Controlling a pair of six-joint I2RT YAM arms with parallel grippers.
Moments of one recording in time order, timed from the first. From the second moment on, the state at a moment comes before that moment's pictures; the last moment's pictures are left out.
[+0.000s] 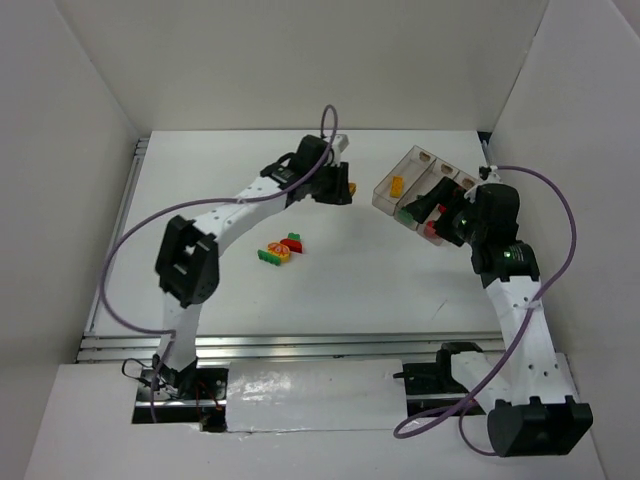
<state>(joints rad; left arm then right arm) -0.61 1.93 1.69 -0.42 0.17 -0.42 -0.01 0.93 0.99 -0.53 -0.27 0.62</state>
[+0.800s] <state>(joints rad) -0.71 2.53 2.25 0.11 0.14 -0.37 -0.01 0.53 0.84 -0.56 -0.43 0.73</state>
